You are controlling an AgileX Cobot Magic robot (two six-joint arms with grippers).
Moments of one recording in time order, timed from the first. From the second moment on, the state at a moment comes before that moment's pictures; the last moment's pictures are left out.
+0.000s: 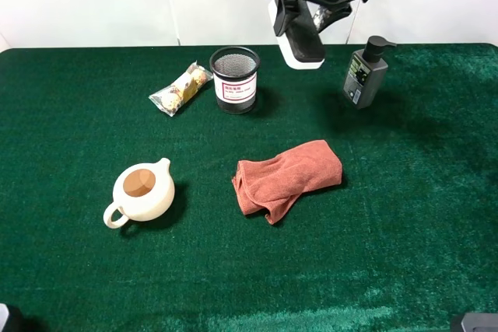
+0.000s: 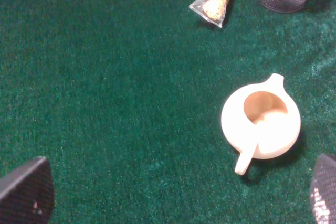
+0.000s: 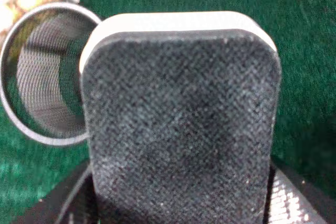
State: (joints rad) left arm -0.02 -0.01 -0.50 -0.10 1.07 0.17; right arm 0.44 2.05 -1.73 0.22 0.93 -0.03
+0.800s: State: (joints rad) left arm -0.02 -0.01 -0.50 -0.10 1.07 0.17; right arm 0.42 2.24 -1.73 0.10 0.74 0.00
